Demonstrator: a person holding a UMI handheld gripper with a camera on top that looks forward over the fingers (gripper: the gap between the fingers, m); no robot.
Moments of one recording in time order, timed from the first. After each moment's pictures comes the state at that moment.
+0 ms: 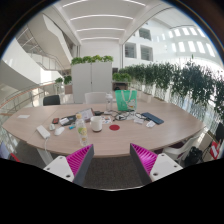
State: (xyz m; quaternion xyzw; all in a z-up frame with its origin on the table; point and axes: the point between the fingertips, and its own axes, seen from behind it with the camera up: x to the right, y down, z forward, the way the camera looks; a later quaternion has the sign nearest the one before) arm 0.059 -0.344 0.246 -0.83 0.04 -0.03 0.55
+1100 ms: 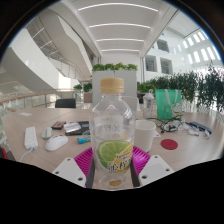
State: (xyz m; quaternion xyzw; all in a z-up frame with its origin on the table) arm -0.148 -0.001 0.076 -0.78 -0.05 0.04 0.63
